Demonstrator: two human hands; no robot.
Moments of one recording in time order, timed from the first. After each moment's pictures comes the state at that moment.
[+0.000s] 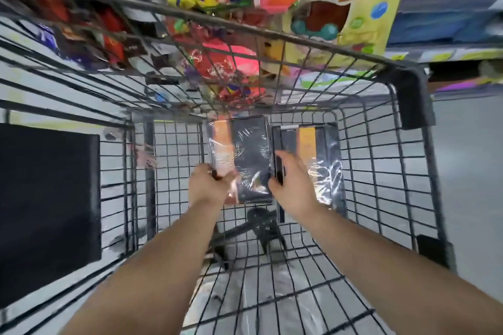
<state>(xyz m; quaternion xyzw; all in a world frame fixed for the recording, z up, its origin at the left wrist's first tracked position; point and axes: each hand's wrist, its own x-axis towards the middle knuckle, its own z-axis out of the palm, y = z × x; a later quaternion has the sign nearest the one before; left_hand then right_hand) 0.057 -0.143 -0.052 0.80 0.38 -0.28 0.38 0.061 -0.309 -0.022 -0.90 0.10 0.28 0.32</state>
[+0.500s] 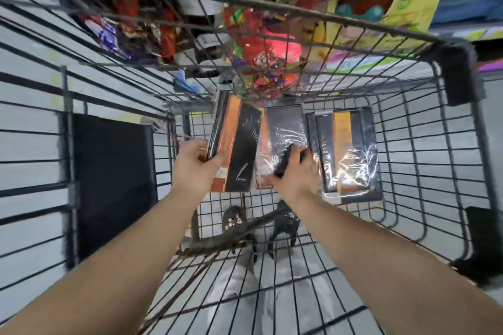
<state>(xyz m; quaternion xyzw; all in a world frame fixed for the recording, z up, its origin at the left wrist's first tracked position) 0.055 -0.040 -0.005 0.81 0.32 -0.18 0.46 0.041 -0.230 -0.045 -0.92 0.17 0.33 0.13</state>
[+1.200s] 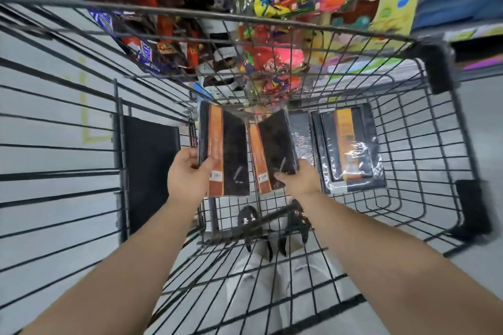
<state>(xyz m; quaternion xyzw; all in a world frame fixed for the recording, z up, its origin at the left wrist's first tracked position) 0.020 0.000 0.043 0.80 0.36 -0.14 0.47 0.016 -0.217 -0.020 -0.83 0.30 0.30 0.36</state>
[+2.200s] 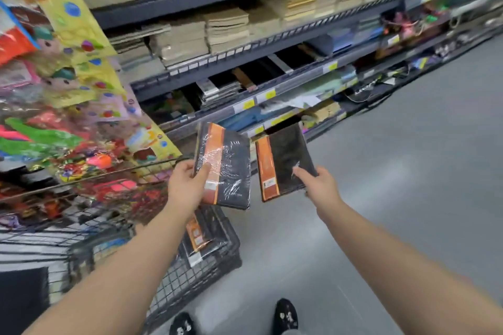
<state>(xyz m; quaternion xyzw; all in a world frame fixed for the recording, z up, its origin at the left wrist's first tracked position) 0.039 -0.385 0.251 0.82 0.06 -0.09 0.56 -0.066 -0.618 0.256 -0.66 0.40 -0.06 0.63</state>
